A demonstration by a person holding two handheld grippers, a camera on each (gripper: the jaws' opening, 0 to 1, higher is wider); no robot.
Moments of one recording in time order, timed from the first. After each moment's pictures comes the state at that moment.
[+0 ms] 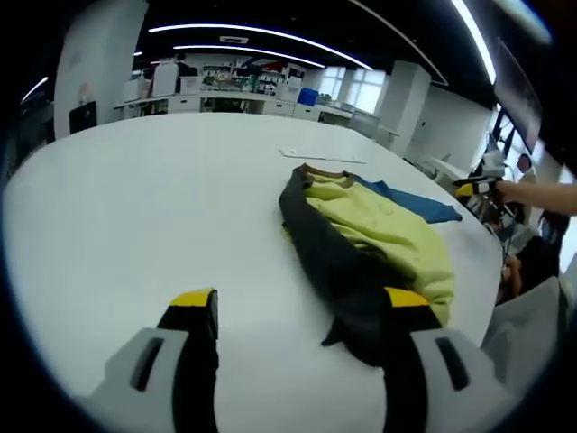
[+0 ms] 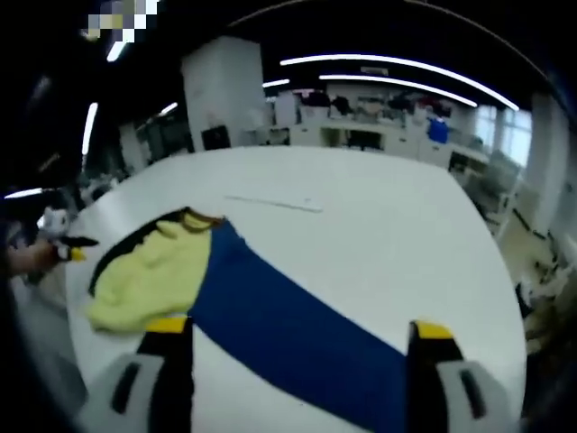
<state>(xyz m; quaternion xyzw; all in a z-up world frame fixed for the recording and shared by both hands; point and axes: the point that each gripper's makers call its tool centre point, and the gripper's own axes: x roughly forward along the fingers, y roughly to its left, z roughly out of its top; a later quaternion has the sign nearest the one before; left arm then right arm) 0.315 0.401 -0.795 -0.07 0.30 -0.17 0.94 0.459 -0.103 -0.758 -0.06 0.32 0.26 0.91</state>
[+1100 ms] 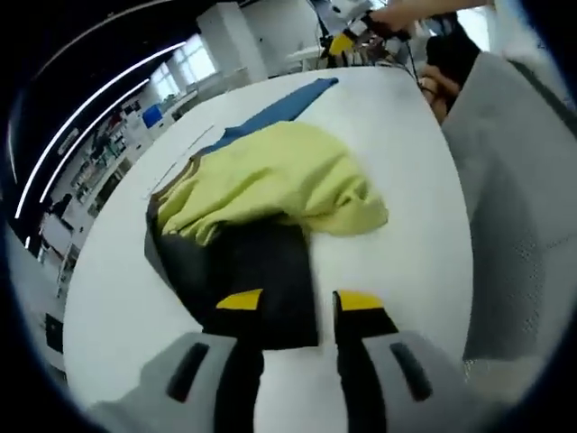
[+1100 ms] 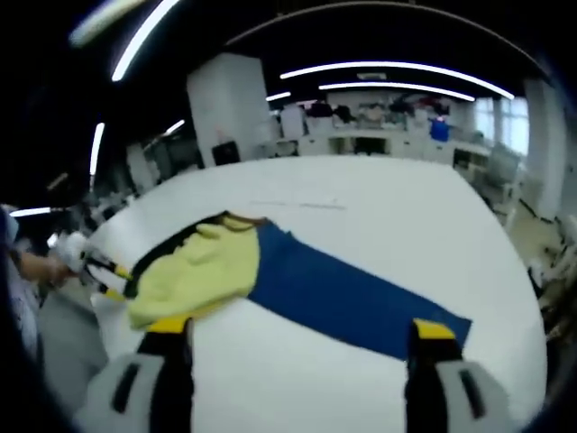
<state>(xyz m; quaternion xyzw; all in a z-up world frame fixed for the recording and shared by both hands) 0.263 0.296 -0.836 0.33 0.30 -0.40 0.80 0.380 -0.087 -0.751 -0.01 0.30 0.28 0.91</state>
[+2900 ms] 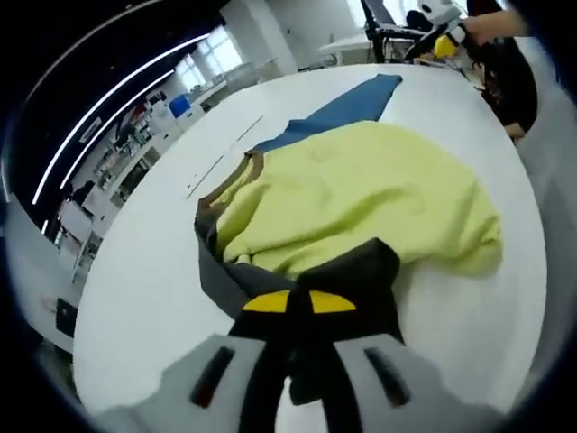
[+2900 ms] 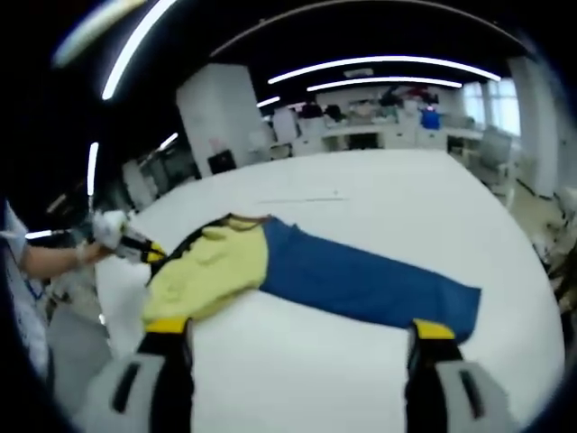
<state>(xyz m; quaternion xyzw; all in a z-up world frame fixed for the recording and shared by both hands) 0.382 0.318 -0.815 0.29 0.30 -0.33 0.85 0.362 -0.080 -0.764 0.04 0.31 0.27 0.91</state>
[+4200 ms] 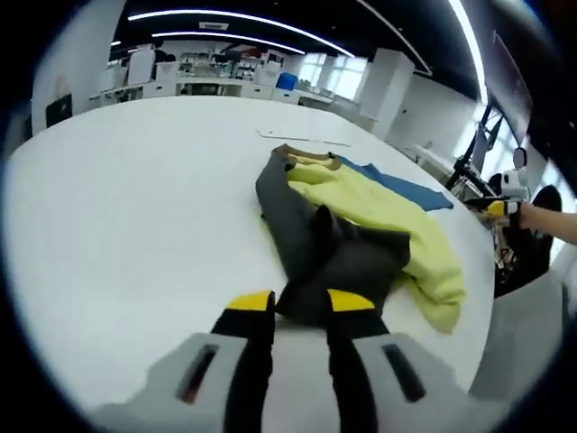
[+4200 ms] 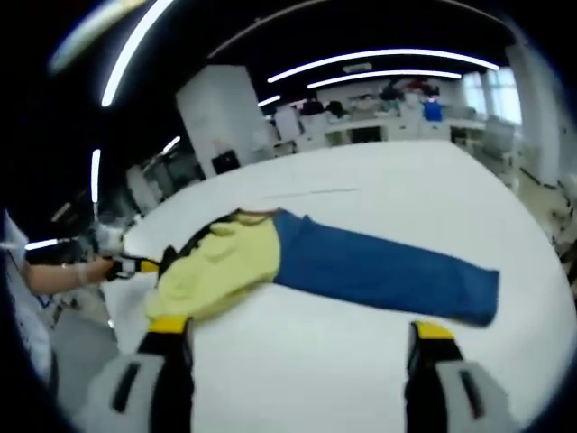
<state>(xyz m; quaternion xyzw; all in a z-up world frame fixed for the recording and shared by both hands) 0.343 0.379 -0.825 -0.08 0.33 -0.22 0.92 0.350 -0.063 -0.773 0.06 0.32 0.28 0.90</state>
